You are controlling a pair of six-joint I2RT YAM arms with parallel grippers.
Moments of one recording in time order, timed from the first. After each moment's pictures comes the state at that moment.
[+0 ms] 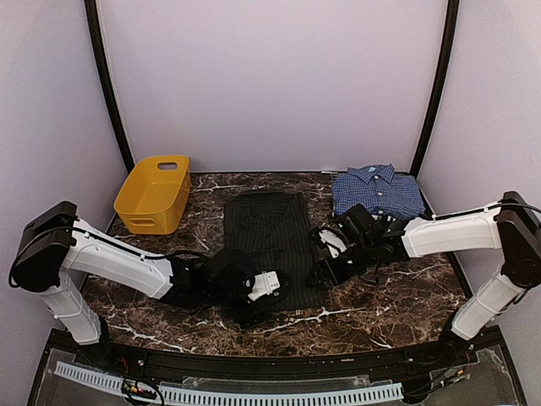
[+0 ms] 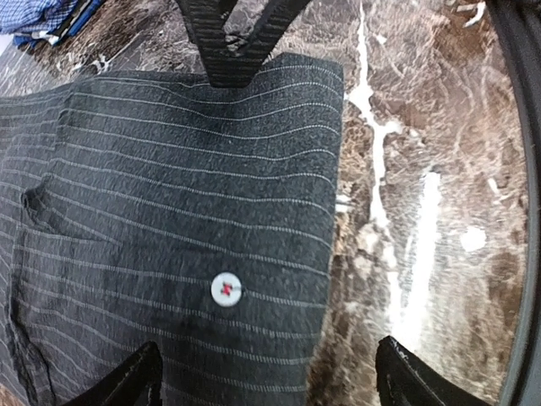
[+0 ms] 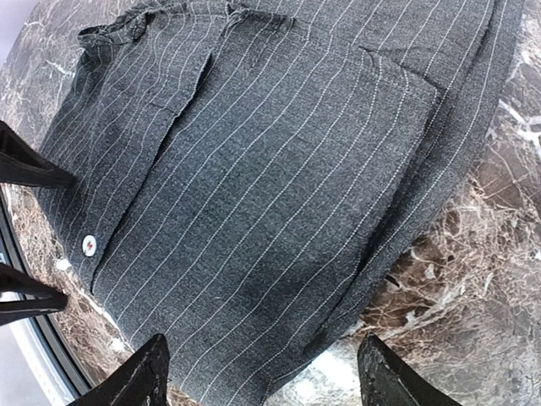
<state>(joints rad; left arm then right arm) -1.15 1.65 0.80 0.03 -0.04 0.21 0.80 1.54 0.82 -0.27 -0.27 0.26</state>
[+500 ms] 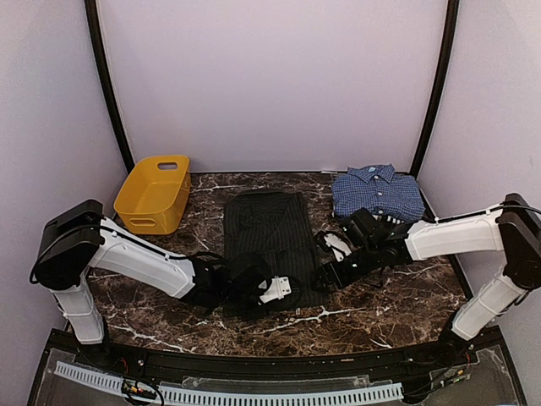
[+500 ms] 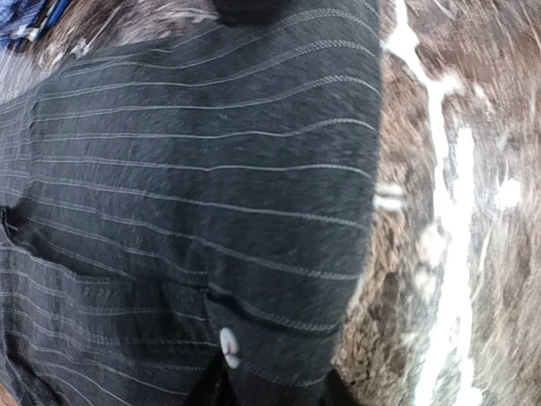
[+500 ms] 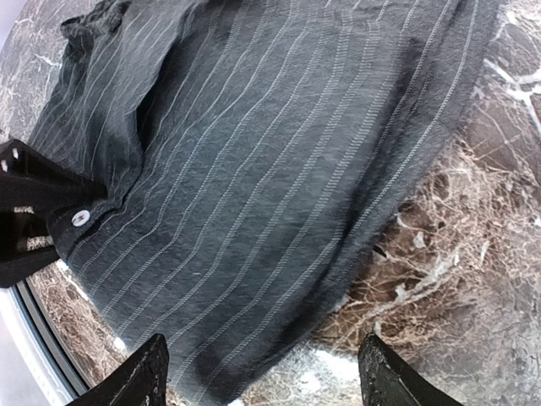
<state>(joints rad) -1.16 1.81 0.92 -0.02 -0.14 0.31 0.79 1.52 0.78 -0.27 -0.27 0.27</state>
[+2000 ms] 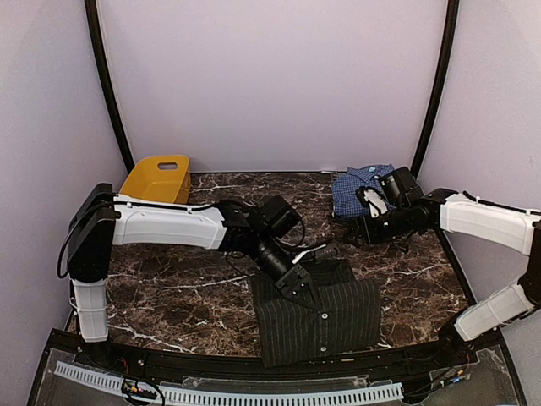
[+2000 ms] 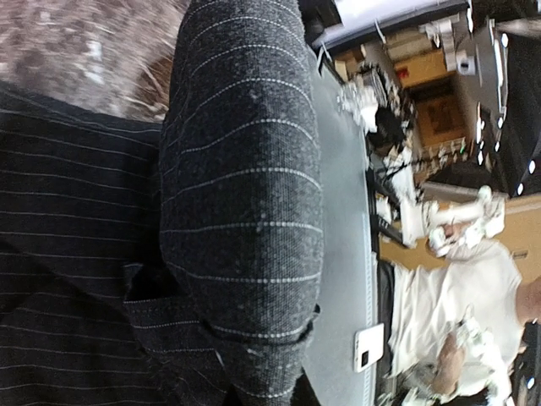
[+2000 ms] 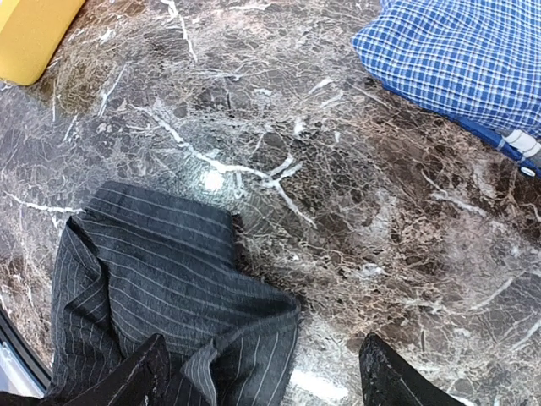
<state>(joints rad) -1.08 1.97 1.50 -0.50 0.97 -0.20 0.50 1.36 0.93 -0.50 -0.18 0.24</state>
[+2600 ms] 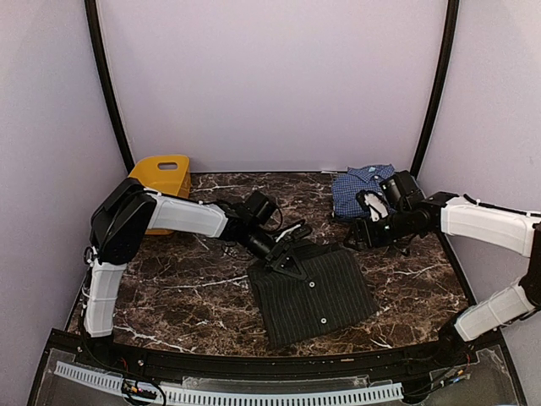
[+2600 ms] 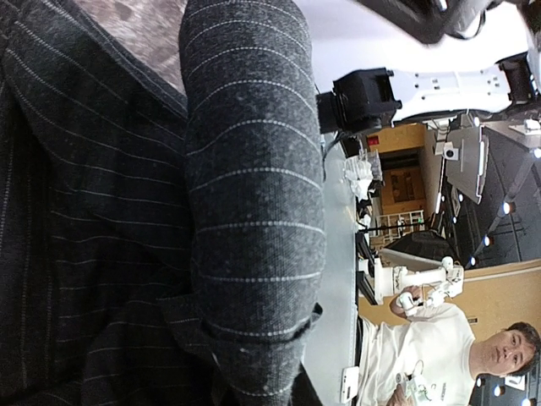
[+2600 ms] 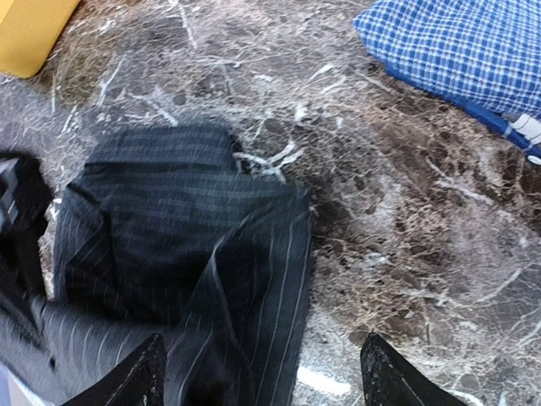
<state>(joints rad) -0.83 2.17 1.50 -0.28 1.14 -0.34 0.50 1.35 0.91 -0.50 -0.19 0.23</state>
